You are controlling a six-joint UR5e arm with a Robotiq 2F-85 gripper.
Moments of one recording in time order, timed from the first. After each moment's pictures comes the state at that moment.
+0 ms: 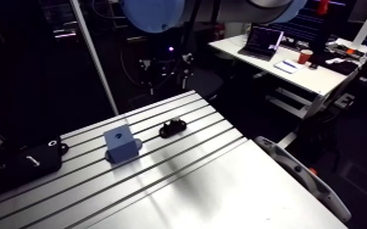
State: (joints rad) arm -0.56 -1.28 1.75 -2.16 -1.50 -1.95
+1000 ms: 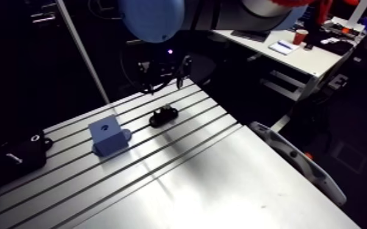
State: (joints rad) arm -0.61 -1.20 1.78 -2.23 -1.48 -1.99
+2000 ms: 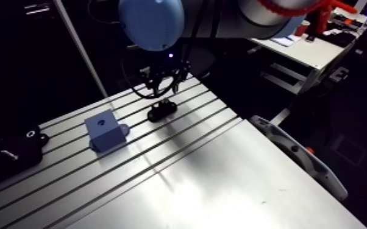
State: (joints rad) arm -0.62 -1.16 1.81 -2.27 -1.48 -2.00
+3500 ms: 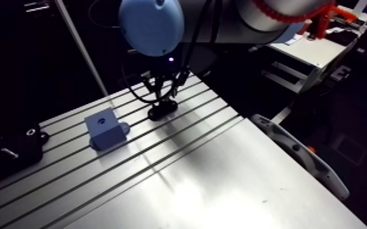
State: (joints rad) arm -0.62 -1.15 1.82 -2.27 -1.49 -2.00
